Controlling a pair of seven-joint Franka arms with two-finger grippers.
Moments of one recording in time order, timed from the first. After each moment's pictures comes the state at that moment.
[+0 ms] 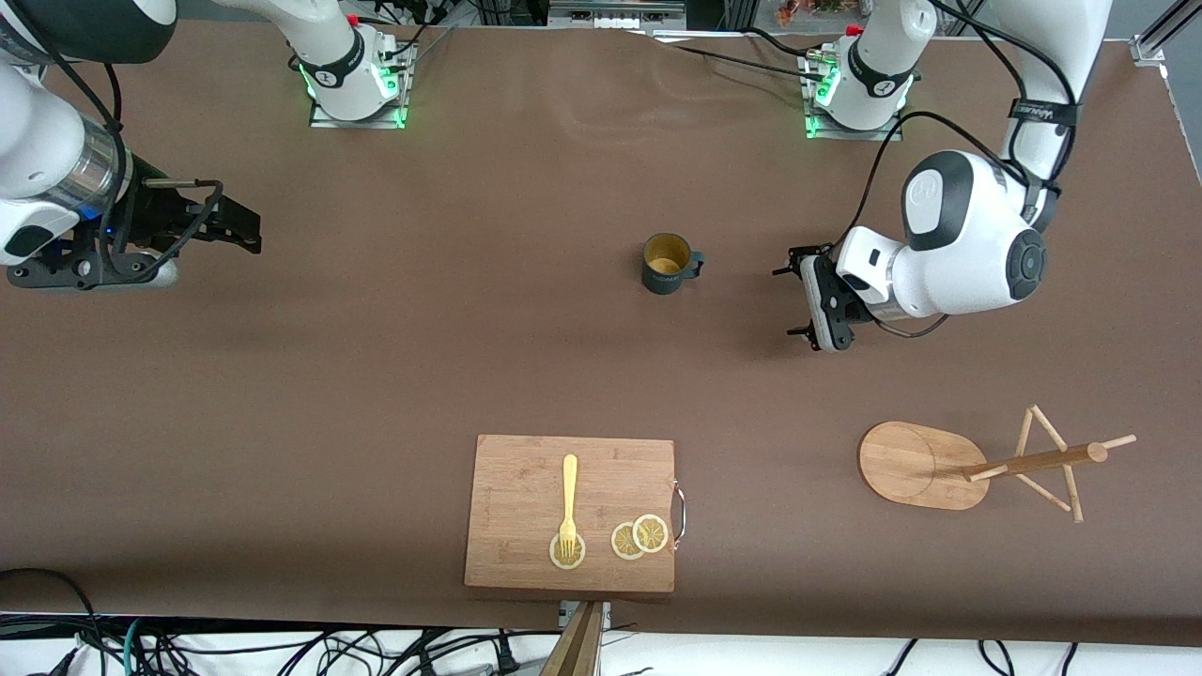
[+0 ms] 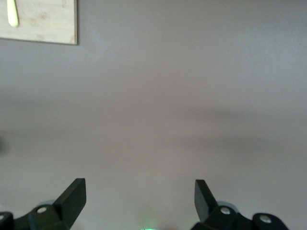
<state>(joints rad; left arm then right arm) -0.08 0.27 -0.15 -2.03 -0.64 2.12 1.35 0.60 0.16 -0.50 -1.45 0.08 1.47 0.04</state>
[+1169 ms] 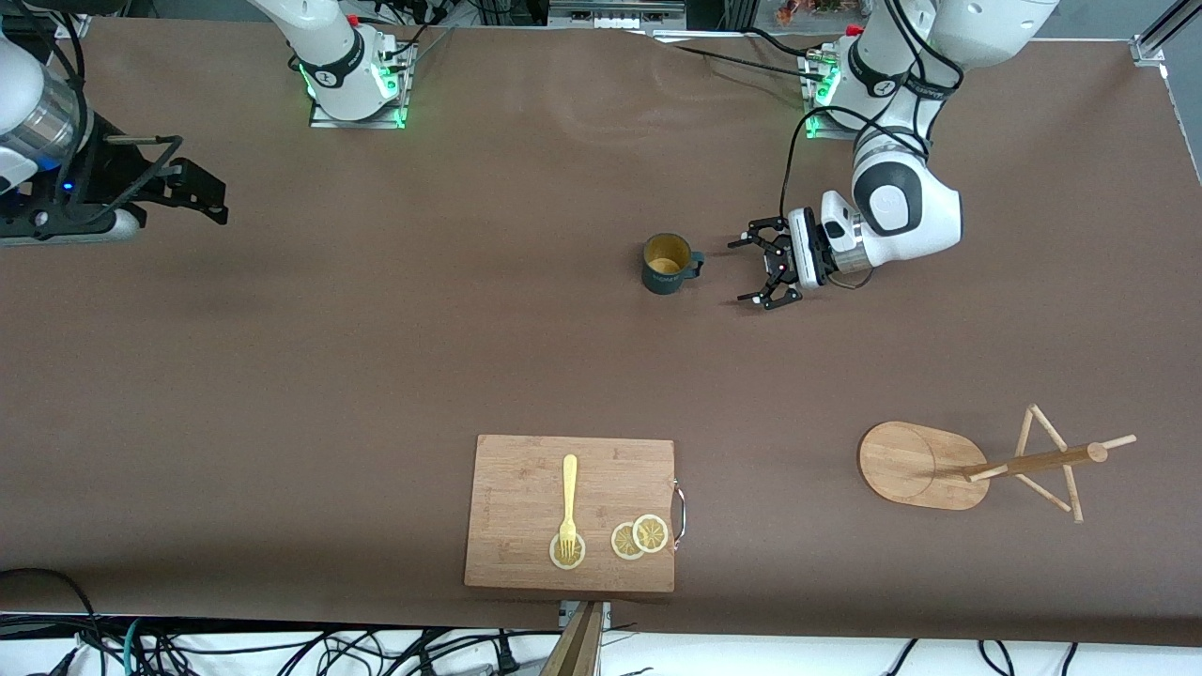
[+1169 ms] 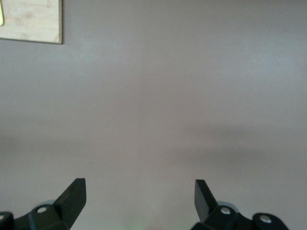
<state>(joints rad) -0.10 0.32 -0.19 -2.44 -1.59 2.30 2.36 0.11 -0.02 -0.02 -1.64 -0.02 1.59 0.04</state>
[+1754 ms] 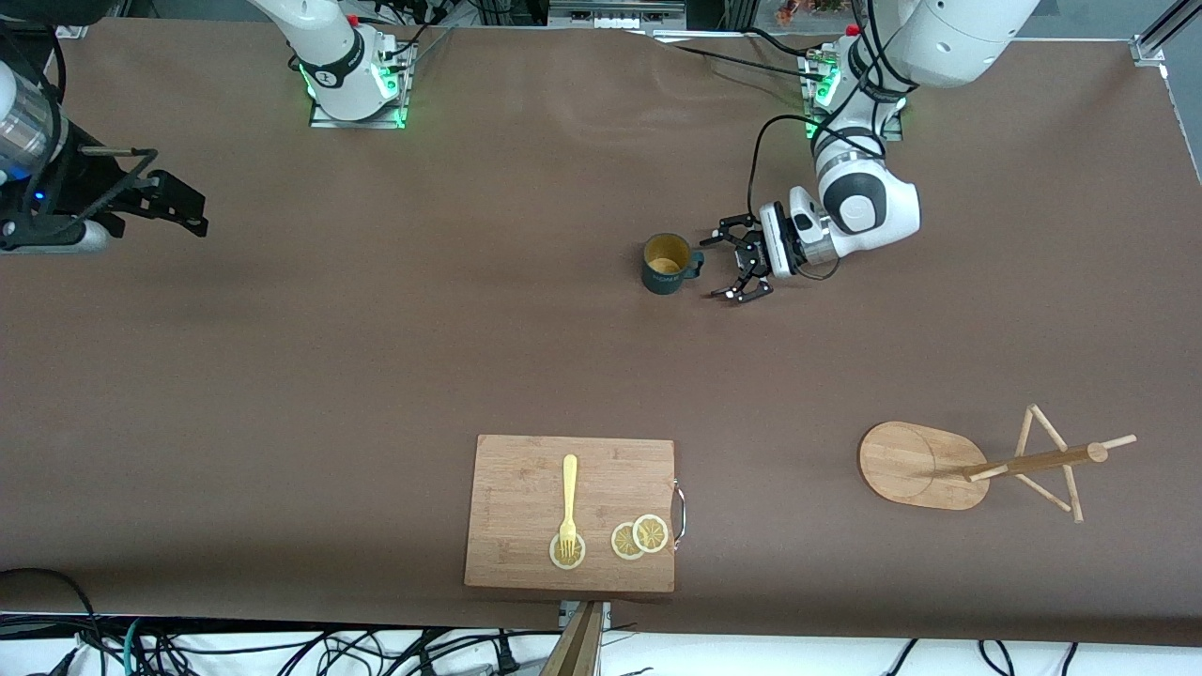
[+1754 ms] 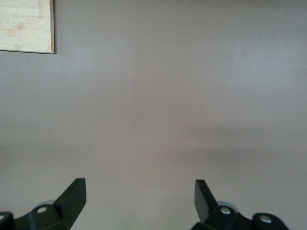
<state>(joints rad) -0.15 0.41 -0.26 -2.43 -1.86 2.35 2.53 0.09 0.01 -0.01 -1.62 -0.02 1.60 0.05</state>
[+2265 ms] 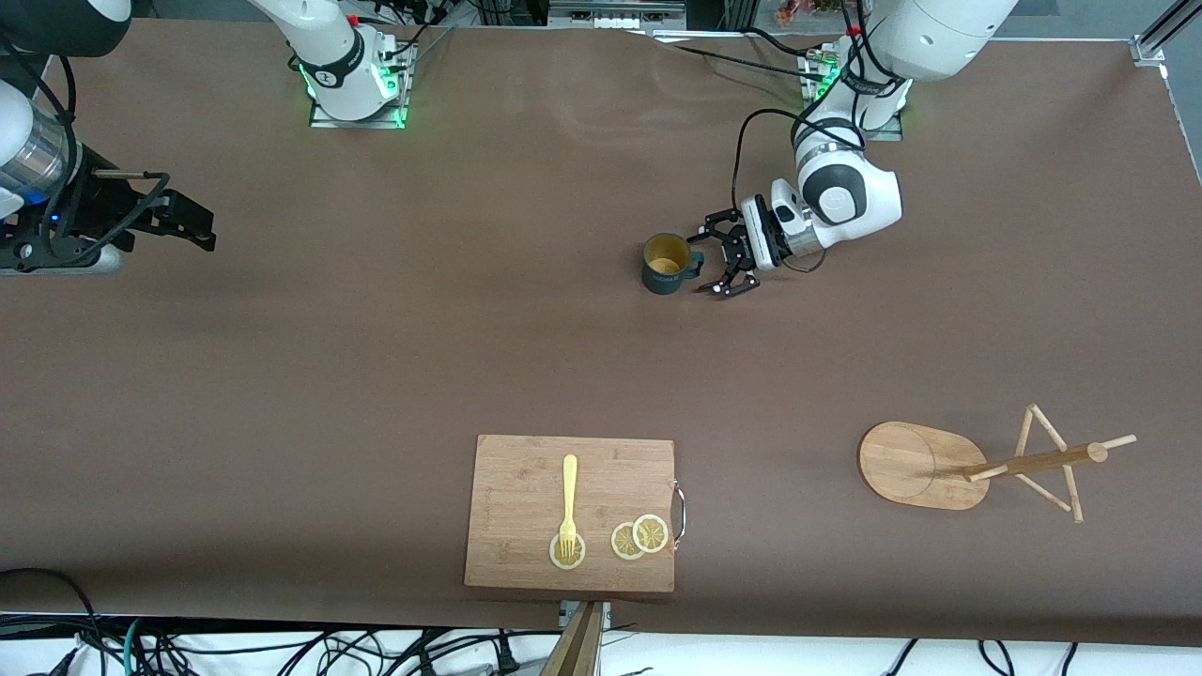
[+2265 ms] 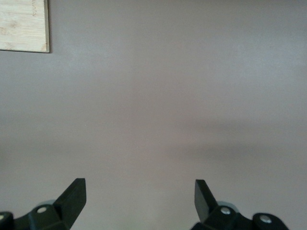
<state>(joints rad) -0.17 0.41 -0.30 -2.43 -1.94 2.41 2.57 0.09 0.04 -0.02 -1.62 -0.02 1.61 0.05</state>
